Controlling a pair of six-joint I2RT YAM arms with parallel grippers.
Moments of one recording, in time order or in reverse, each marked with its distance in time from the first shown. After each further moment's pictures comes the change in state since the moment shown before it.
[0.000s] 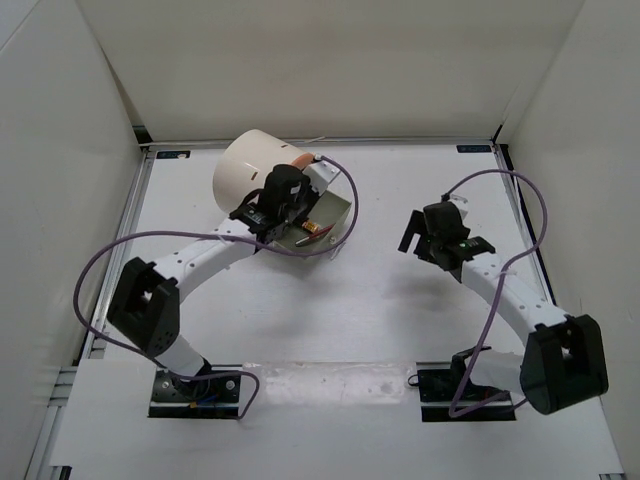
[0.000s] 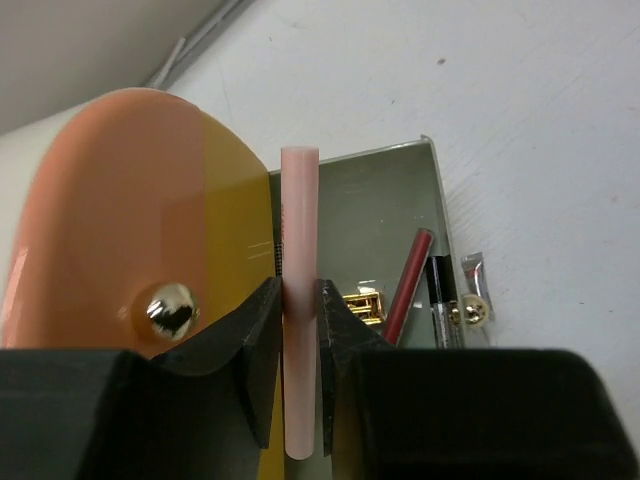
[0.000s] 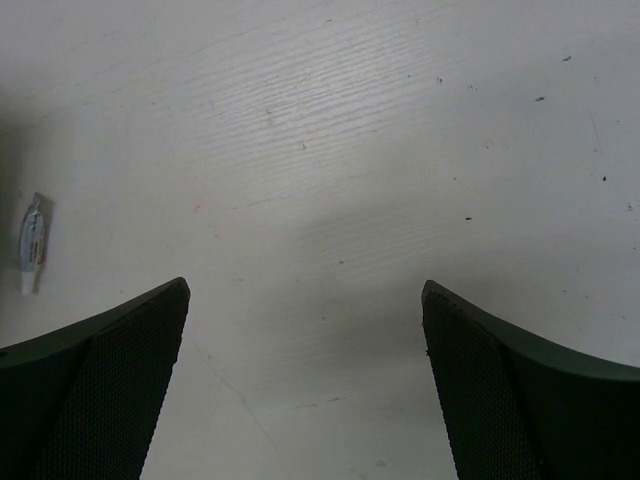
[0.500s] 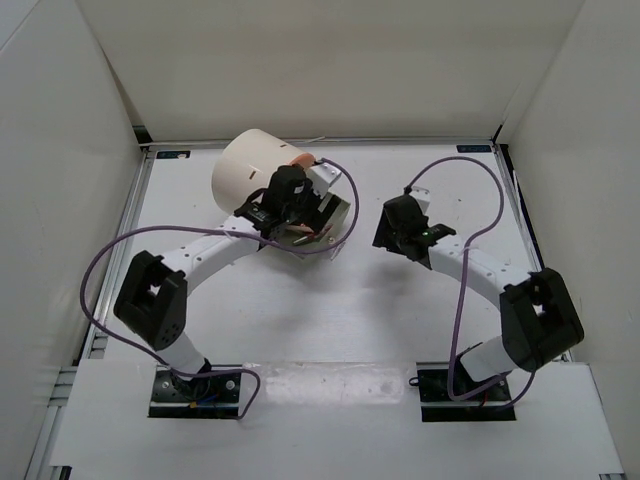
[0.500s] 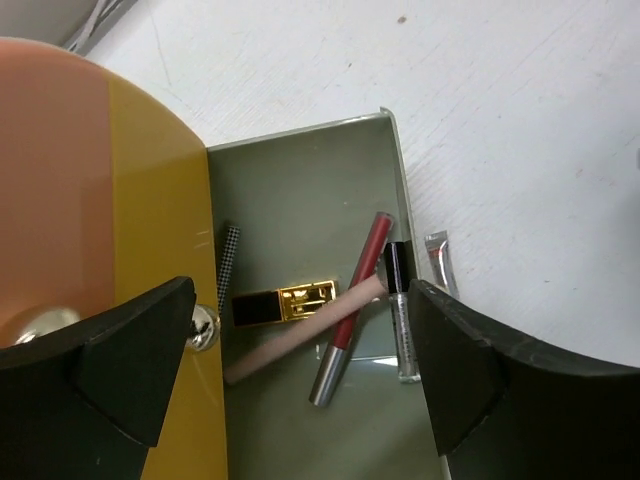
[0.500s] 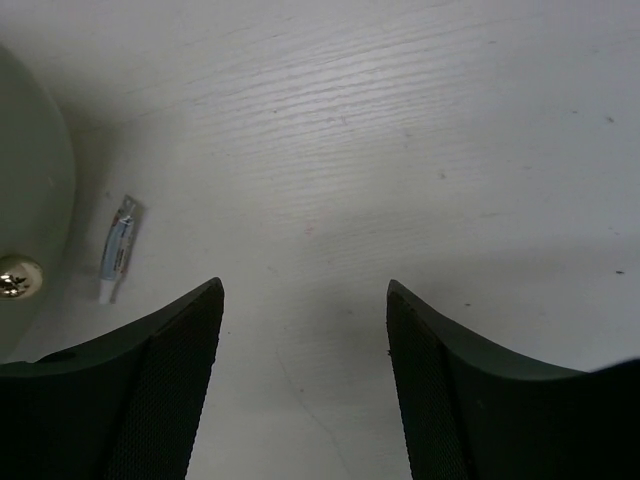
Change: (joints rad) left arm 0.024 0.090 0.025 -0.035 0.075 -0.051; right arm 0.180 0.229 0.122 0.090 0.076 0.067
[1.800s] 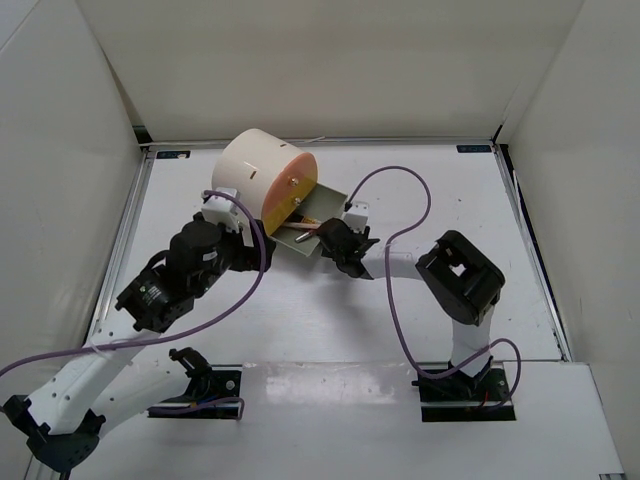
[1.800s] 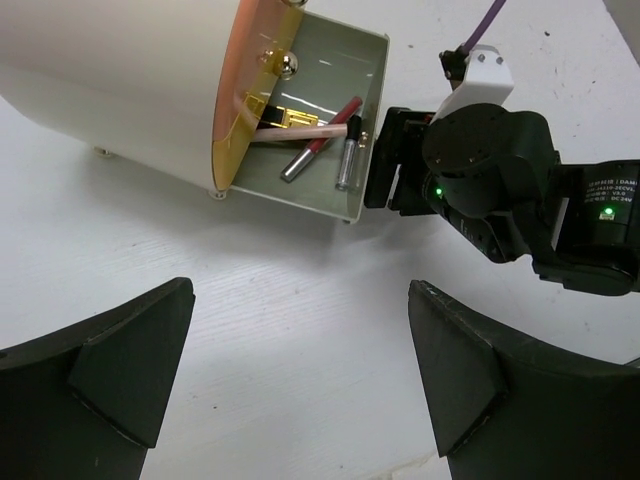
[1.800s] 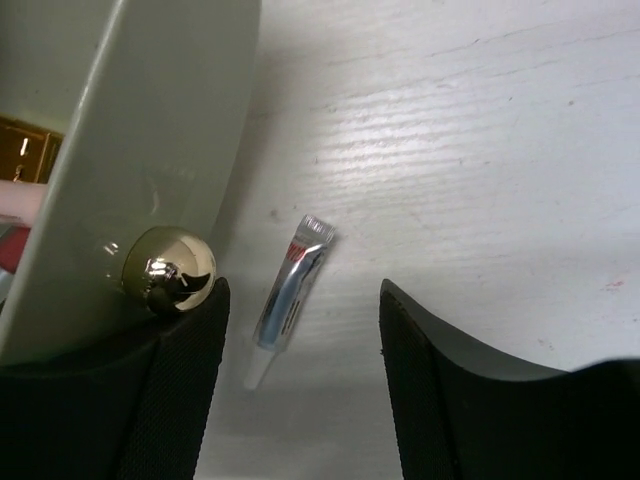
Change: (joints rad) left arm -0.089 -0.855 -0.206 -0.547 -0.264 -0.600; right arm 0.317 0.466 0.140 0.344 0.261 0.141
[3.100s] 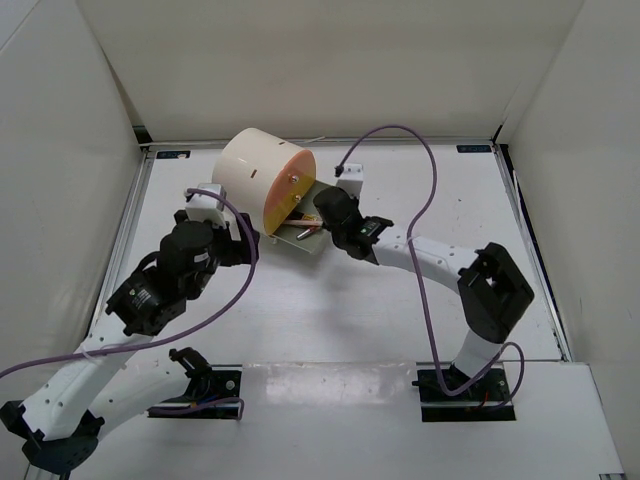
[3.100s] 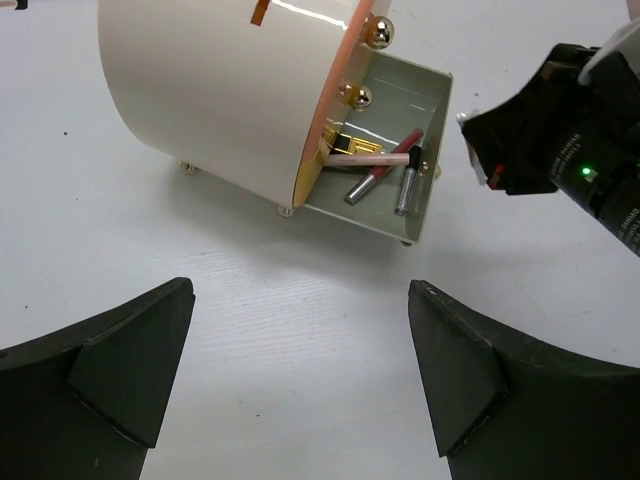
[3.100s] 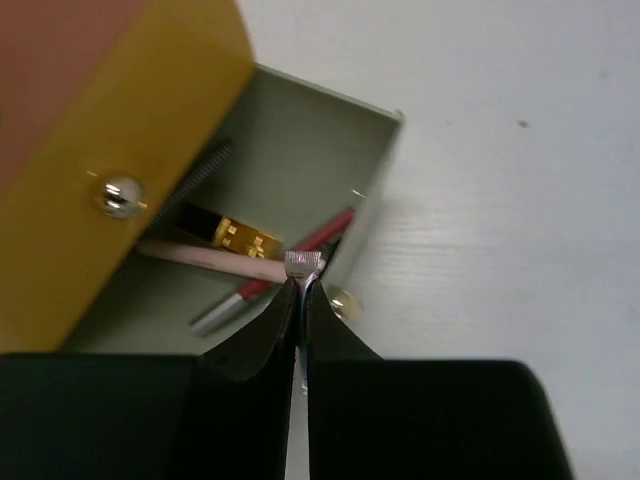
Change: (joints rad) left arm 0.000 -0.010 0.048 -0.047 -0.163 0.031; right arm 0.032 -0.193 0.176 -0.152 0.086 -0.208
